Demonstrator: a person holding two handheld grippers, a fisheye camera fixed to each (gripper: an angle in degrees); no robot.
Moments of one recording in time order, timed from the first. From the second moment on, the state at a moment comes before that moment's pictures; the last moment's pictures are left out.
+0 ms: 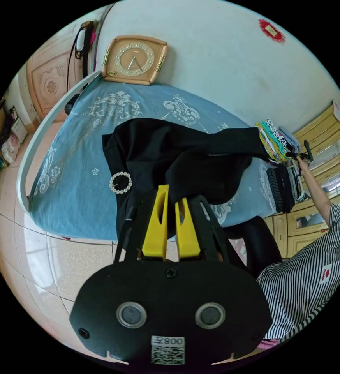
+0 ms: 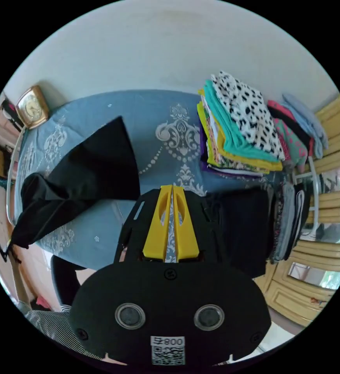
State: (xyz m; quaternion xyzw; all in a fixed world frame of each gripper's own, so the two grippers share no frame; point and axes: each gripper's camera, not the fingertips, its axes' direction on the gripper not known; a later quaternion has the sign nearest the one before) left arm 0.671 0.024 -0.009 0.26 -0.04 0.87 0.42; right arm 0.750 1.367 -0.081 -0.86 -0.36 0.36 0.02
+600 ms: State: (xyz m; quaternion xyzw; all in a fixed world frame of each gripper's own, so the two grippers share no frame) left arm 0.651 -0.072 0.087 0.26 -0.04 0.83 0.49; right arm 0.671 1.227 -0.301 -0.78 -0.35 0.52 -0.08
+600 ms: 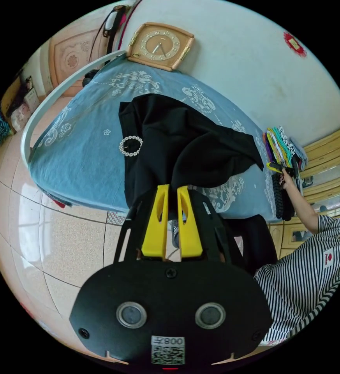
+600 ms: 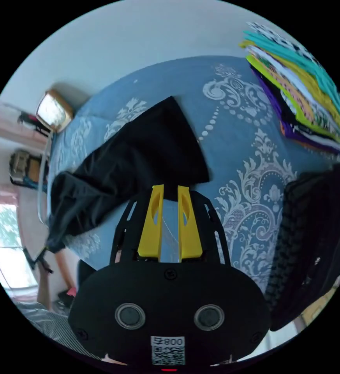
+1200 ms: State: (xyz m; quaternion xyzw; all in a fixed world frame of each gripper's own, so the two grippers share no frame) left arm 0.642 0.008 0.222 0.45 -0.09 0.80 0.38; right arm 0.718 1.255 -0.561 -0.73 -0.19 0.62 -0.20
